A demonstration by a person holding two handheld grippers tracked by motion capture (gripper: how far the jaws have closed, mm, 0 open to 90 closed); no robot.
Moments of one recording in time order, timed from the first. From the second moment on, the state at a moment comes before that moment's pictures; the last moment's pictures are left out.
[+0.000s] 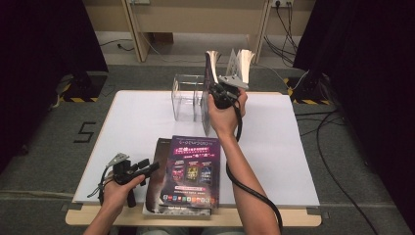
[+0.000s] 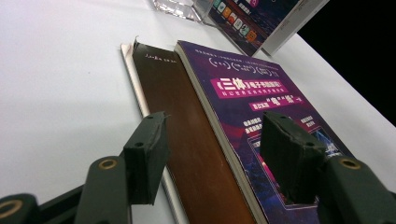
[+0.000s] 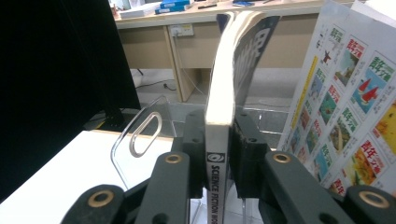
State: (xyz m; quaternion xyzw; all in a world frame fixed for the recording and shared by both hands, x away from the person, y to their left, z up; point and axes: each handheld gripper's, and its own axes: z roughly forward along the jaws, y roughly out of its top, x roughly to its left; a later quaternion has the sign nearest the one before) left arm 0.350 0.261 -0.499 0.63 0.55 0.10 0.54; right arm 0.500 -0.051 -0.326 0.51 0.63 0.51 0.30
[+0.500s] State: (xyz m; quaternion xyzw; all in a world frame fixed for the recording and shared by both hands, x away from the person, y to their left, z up) left arm 0.350 0.259 -0.499 0.63 0.55 0.10 0.54; right arm 0.499 -0.067 -0.319 0.52 0.61 0.52 0.30
